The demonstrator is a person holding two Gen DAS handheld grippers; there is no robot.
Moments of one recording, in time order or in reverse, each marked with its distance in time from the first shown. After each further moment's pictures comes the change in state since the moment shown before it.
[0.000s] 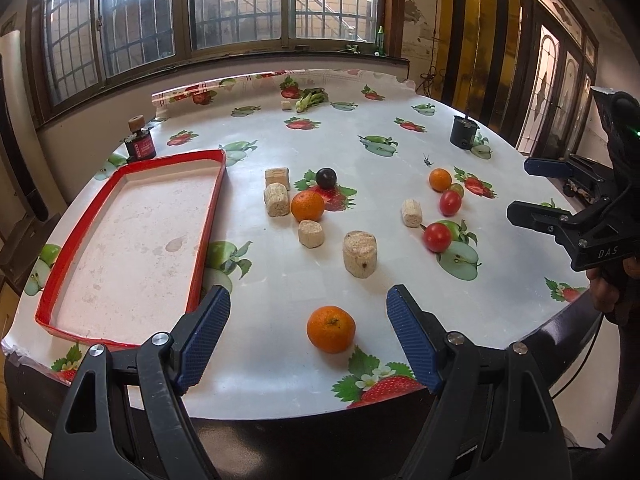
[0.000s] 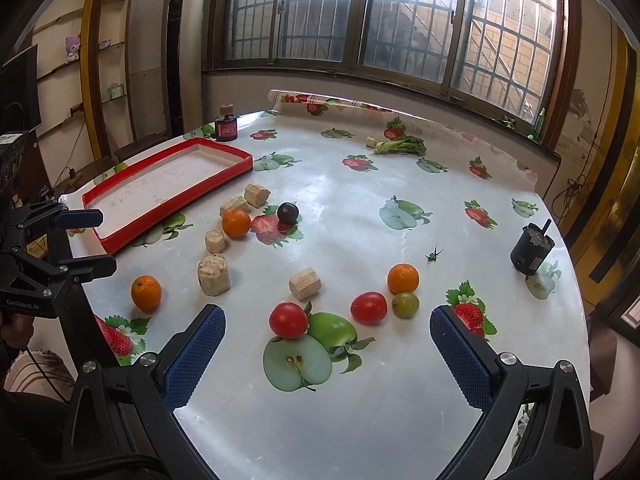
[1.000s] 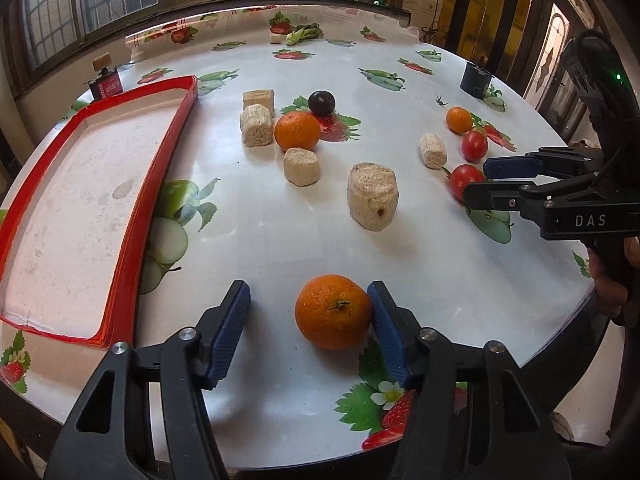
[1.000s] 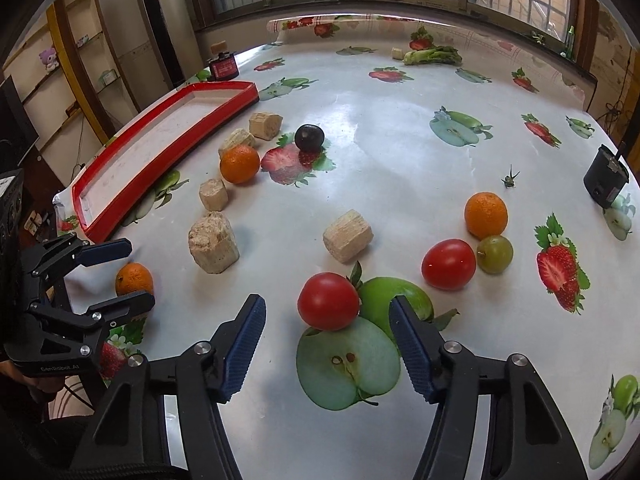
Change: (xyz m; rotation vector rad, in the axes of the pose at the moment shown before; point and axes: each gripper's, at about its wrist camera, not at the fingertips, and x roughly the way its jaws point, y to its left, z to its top) left arm 0.064 0.003 -0.016 -0.012 0.169 -0.044; right arm 0.090 0.009 -0.005 0.129 0.276 0.143
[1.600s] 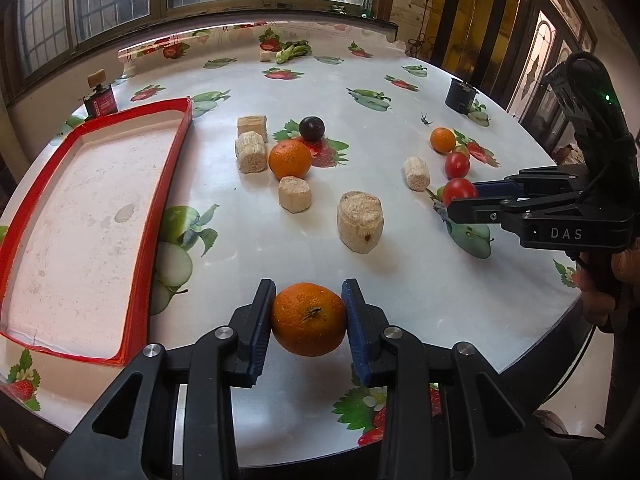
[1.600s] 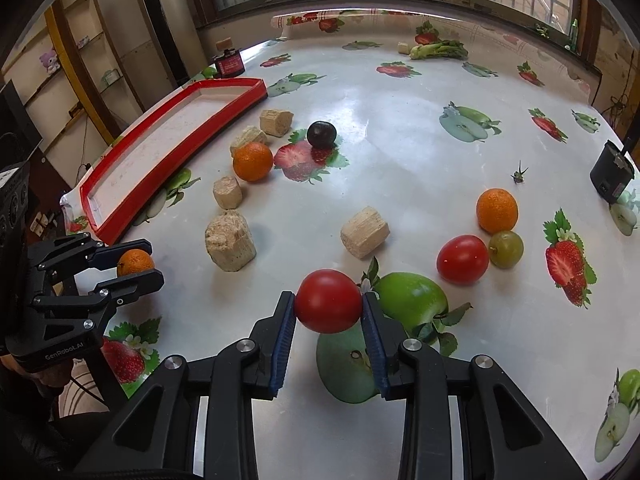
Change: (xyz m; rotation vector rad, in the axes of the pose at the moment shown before) left arm -0.021 0.010 0.012 0.008 -0.041 -0.053; right arm -0.006 0.007 0.001 0.013 0.012 0.032
